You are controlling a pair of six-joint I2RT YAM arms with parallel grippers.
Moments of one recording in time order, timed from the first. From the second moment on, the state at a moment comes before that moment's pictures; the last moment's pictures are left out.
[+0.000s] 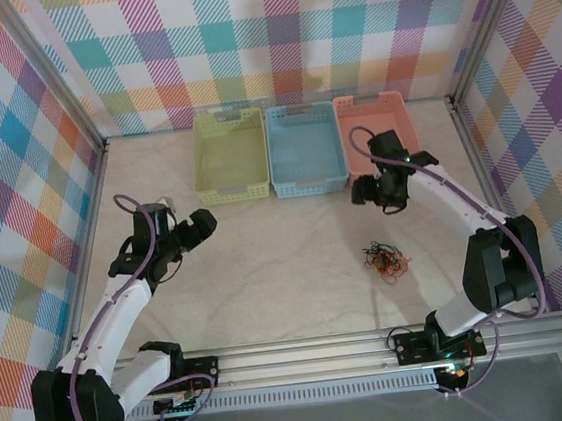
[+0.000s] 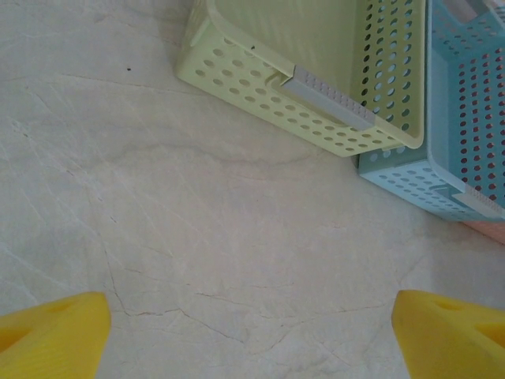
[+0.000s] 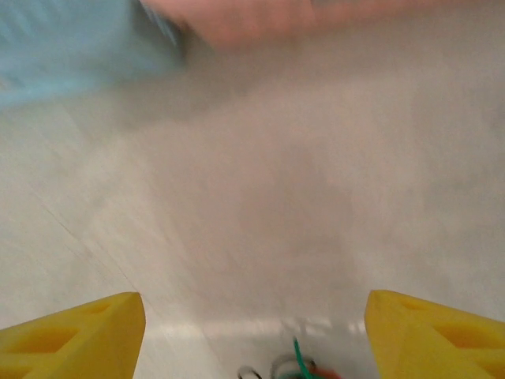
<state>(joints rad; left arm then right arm) -0.17 1.00 0.68 -0.39 0.15 -0.66 0.29 1.50 1.14 -0.84 0.00 0.42</state>
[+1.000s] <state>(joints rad) -0.21 0.90 0.66 -0.40 0.17 -0.66 0.40 1.71 1.00 -0.94 -0.12 0.44</state>
